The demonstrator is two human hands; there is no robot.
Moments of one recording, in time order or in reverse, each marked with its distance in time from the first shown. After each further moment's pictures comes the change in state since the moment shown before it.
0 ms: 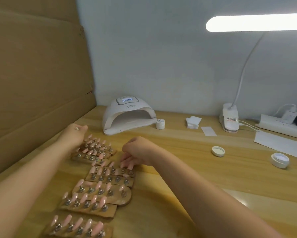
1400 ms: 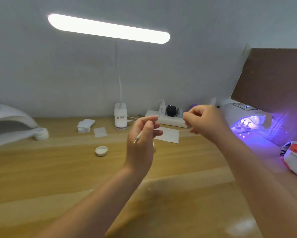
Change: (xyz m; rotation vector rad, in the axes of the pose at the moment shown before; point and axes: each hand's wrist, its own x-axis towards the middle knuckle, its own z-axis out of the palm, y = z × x) left_hand -0.346 0.254 0.234 -1.202 -0.765 0.424; right_hand -0.290 0.124 -0.310 -0.457 1.241 -0.222
